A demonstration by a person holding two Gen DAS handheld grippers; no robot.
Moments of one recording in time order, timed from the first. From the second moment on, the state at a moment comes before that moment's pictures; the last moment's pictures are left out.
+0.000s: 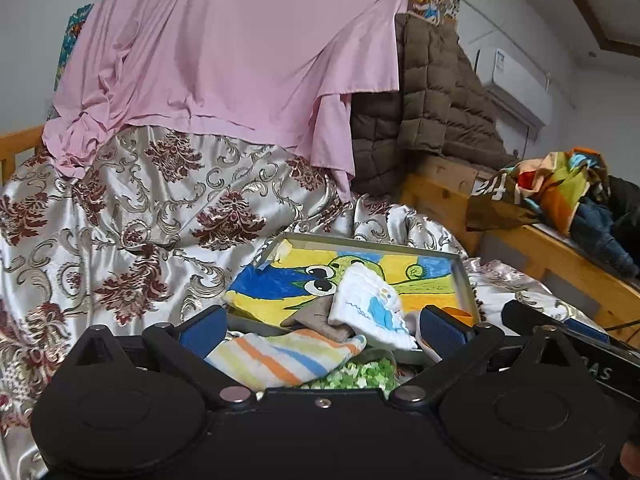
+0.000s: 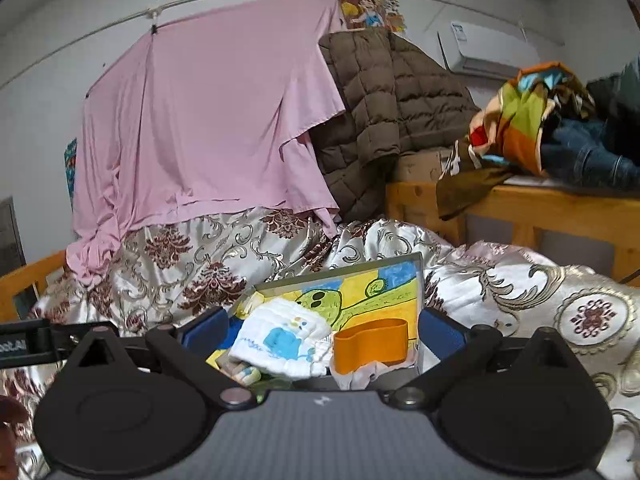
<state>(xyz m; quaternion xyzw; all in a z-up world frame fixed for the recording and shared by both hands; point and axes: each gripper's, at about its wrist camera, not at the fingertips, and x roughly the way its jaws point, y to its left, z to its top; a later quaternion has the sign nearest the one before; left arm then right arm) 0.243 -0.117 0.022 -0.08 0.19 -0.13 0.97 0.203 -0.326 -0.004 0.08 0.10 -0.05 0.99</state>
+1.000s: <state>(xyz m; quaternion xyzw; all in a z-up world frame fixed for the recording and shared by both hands) 0.161 -0.051 -0.034 -0.08 0.22 -0.12 0.97 0.109 -0.250 -0.043 0.04 0.18 -0.14 0.97</state>
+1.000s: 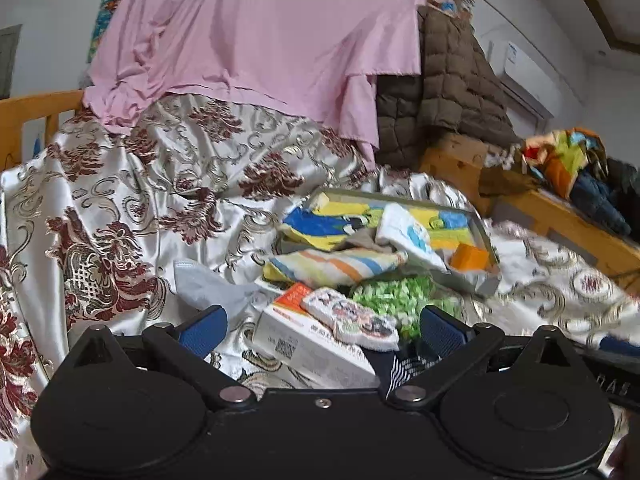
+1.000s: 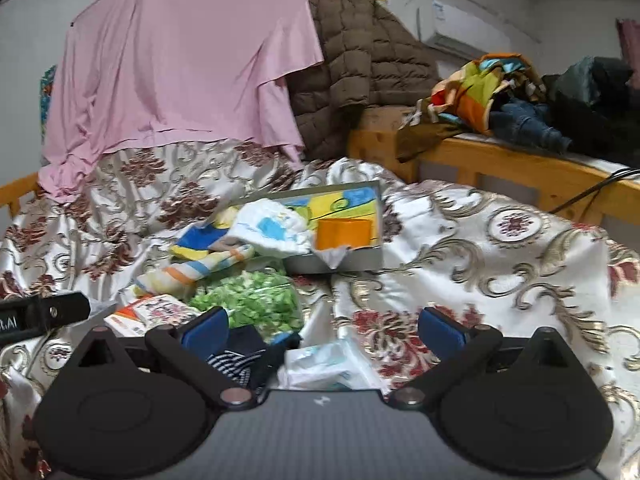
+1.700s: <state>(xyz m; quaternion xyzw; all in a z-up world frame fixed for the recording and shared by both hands) 0.171 -0.046 -0.062 -0.03 0.27 -0.21 0.94 0.088 -0.251 -0.051 0.07 0.23 -0.15 0.96</state>
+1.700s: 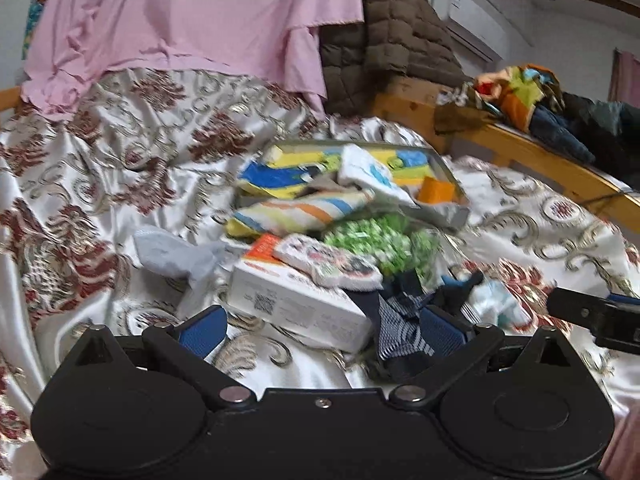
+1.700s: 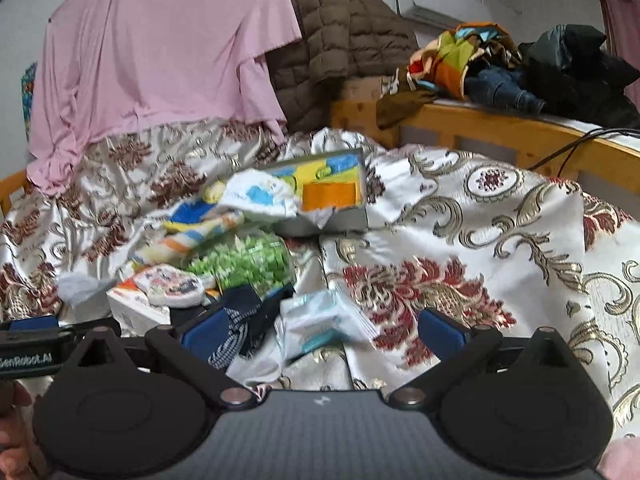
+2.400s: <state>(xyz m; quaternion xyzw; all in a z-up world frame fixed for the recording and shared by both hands) 0.174 -0.060 -0.090 -0.06 0.32 -0.27 0.91 0.129 -0.270 -0.079 0.12 0.35 -0.15 0.92</state>
